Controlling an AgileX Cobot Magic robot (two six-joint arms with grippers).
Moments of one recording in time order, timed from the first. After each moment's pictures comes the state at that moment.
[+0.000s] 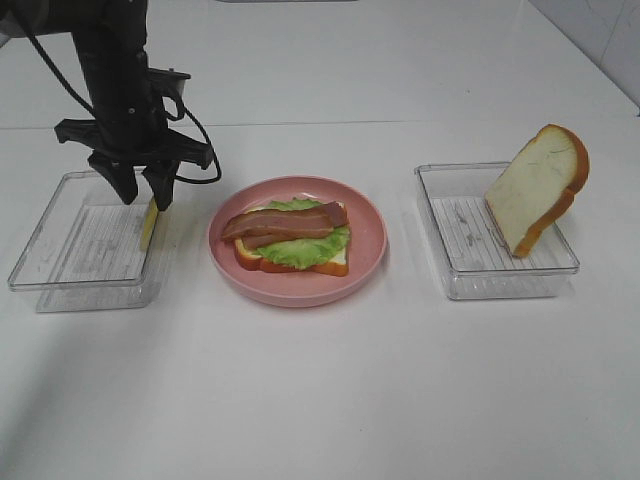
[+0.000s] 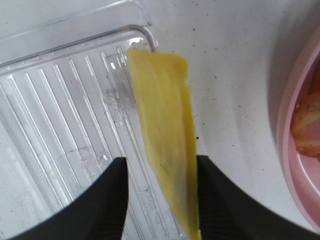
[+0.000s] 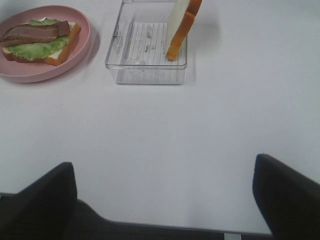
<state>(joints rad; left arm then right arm) -0.29 2.34 -1.96 0.02 1.22 -0.11 0.03 0.00 -0.45 0.07 1.11 0.00</state>
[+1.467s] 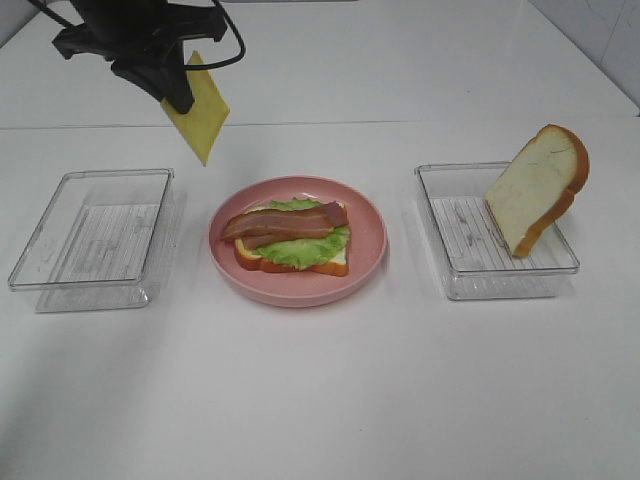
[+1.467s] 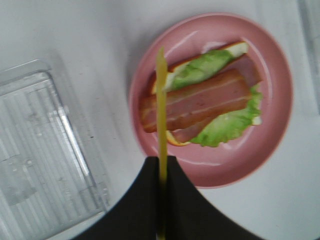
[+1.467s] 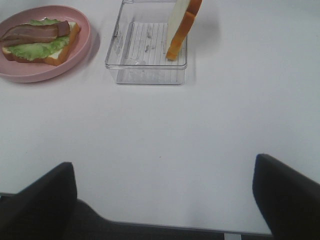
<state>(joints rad) -0.29 2.09 -1.96 -0.31 1.22 0.01 0.03 0.00 -0.45 0.07 1.11 0.00</state>
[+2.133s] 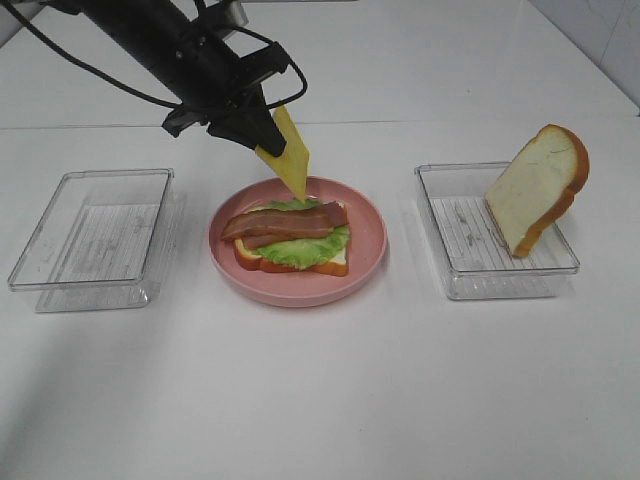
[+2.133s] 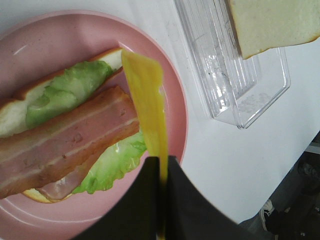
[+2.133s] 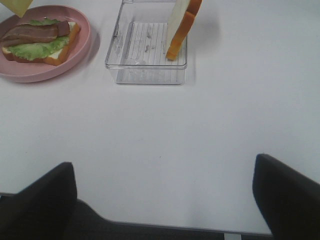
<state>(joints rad) -0.29 2.25 -1.91 -0.75 1.12 0.23 0.03 0.00 -0.45 0.07 1.11 0.00</state>
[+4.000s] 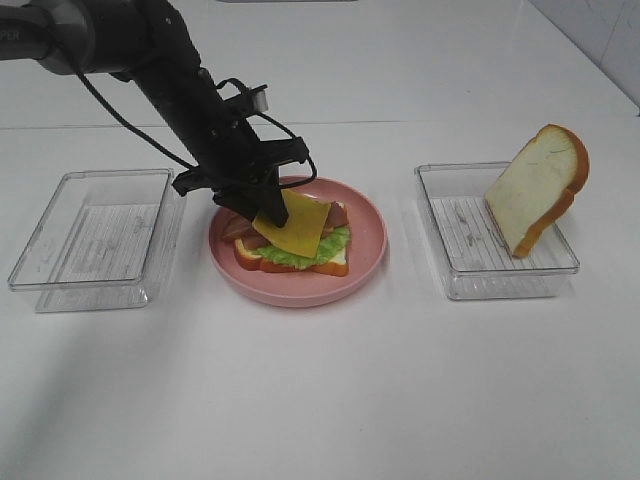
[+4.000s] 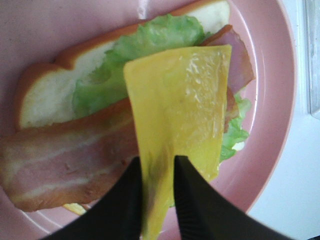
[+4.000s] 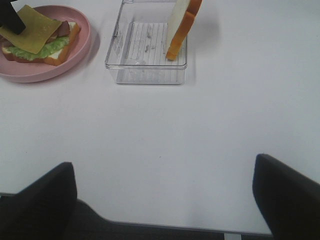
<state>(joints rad) -0.35 2.38 -1.91 -0.56 1.07 0.10 0.03 0.00 -0.45 0.07 1.11 0.00</state>
